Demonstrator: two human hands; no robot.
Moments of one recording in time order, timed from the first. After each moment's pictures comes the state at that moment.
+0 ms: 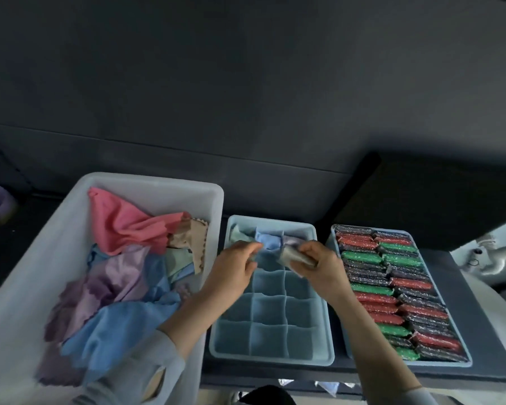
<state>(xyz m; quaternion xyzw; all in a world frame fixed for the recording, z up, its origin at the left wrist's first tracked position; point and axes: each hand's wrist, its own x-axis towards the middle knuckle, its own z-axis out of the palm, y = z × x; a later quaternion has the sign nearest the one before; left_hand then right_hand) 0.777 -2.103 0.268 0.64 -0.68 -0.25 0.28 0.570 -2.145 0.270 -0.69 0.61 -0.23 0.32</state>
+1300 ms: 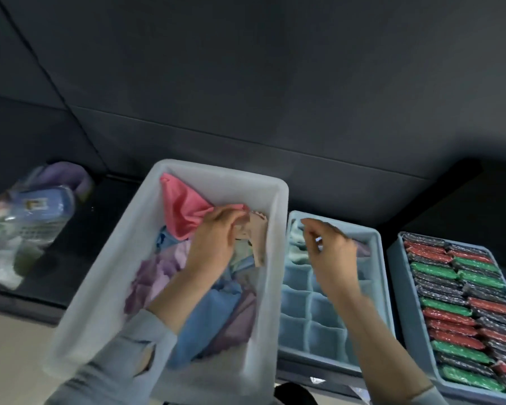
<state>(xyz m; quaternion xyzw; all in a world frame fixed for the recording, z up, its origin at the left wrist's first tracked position) 0.928 -2.085 0.273 0.70 -0.62 -0.06 0.34 0.710 -2.136 0.284 -0.77 0.53 -0.35 0.09</state>
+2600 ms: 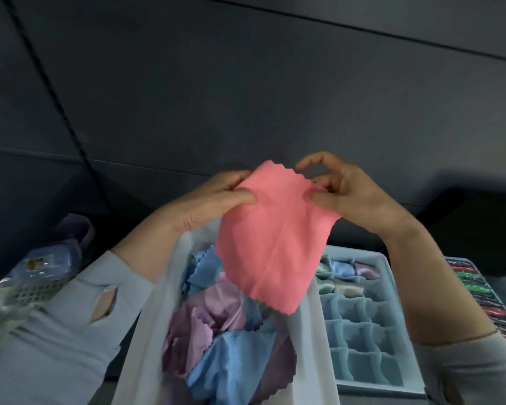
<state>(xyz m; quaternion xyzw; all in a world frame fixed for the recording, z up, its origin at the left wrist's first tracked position) 1.042 -2.129 0.434 0.47 -0.65 -0.47 0.37 0.796 -2.166 0.477 -0.77 0.39 -0.24 0.44</state>
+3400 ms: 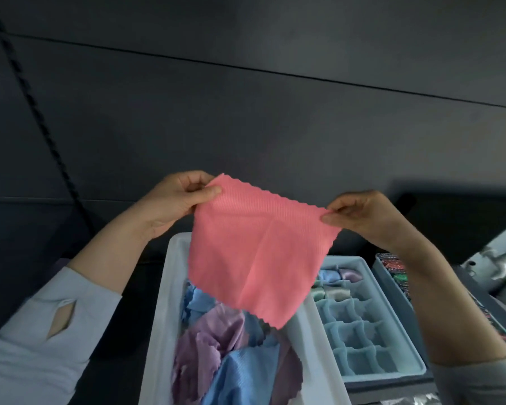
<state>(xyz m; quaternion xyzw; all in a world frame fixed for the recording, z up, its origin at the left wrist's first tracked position) 1.098 -2.121 0.462 0.47 -0.57 -0.51 0.44 0.755 -2.131 0.478 -0.74 0.52 -0.31 0.30</state>
